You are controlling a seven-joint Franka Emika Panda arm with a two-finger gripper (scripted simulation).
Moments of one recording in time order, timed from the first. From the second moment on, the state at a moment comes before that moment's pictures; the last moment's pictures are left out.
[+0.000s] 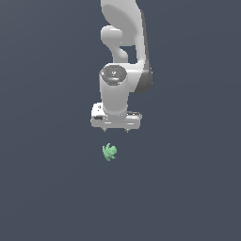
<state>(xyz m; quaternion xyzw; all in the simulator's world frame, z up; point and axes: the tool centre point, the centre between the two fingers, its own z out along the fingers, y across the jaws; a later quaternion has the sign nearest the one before) -0.012 -0.020 0.143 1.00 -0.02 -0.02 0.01</state>
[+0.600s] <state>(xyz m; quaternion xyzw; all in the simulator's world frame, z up) -0.012 -0.030 0.150 1.00 -0.01 -0.02 0.01</state>
